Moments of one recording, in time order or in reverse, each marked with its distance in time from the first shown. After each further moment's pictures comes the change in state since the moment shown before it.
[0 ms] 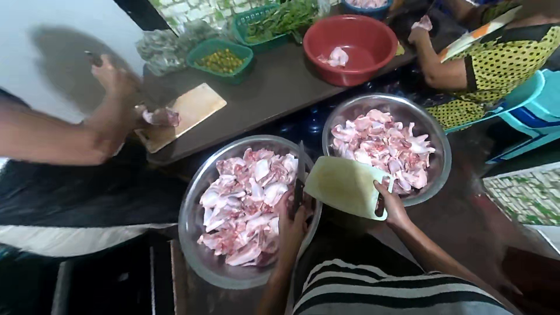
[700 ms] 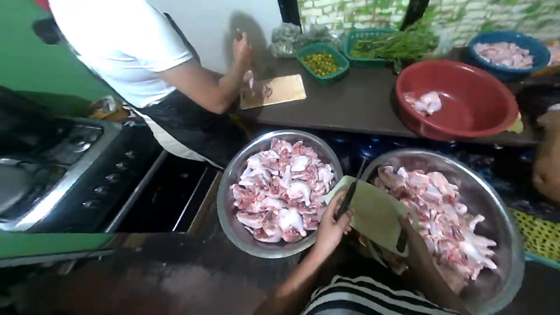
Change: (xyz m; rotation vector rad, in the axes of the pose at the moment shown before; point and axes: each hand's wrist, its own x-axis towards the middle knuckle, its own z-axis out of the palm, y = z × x) left_hand 0.035 0.040 0.100 -0.197 0.123 -0.048; right_hand 0.099 -0.063 0.010 -0.439 -0.264 0.119
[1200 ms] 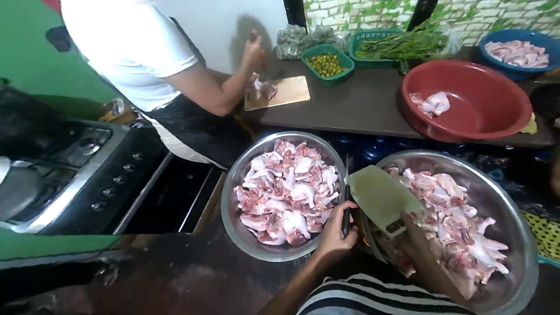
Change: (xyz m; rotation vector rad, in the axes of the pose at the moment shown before) left_hand -0.001 -0.016 -0.013 0.325 -0.096 0.250; right_hand 0.032 0.002 0.020 0.301 -0.069 0.011
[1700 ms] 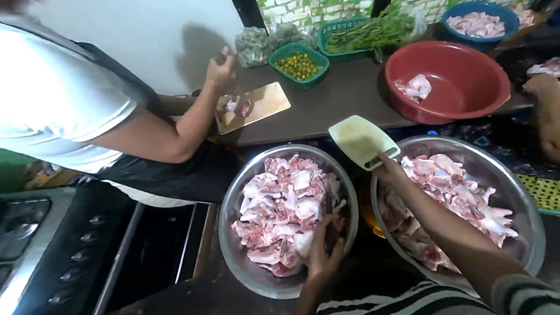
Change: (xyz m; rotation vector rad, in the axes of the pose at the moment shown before) left_hand 0.005 -0.040 -0.088 -0.041 0.078 0.041; right_hand 0.109 -0.067 0.168 0.154 -0.014 0.049
